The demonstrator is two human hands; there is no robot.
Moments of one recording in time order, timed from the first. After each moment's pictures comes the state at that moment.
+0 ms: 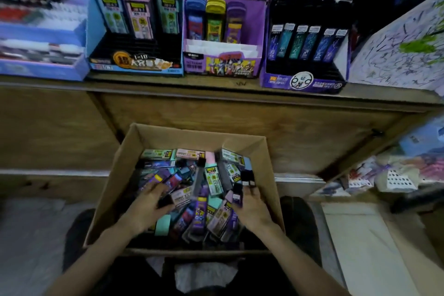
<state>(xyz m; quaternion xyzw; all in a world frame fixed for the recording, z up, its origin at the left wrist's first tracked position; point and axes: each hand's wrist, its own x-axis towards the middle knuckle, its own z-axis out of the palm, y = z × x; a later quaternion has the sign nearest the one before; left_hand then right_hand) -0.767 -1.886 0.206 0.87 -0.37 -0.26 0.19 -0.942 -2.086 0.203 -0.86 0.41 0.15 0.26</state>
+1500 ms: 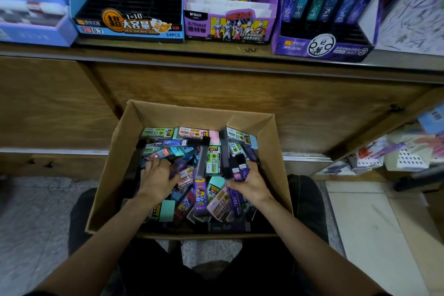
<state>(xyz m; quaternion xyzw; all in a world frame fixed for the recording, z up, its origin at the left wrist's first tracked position) -0.767 -1.913 0.179 0.93 -0.29 -0.19 0.08 -0.932 -2.089 0.171 -0.68 0.43 -0.02 0.60</state>
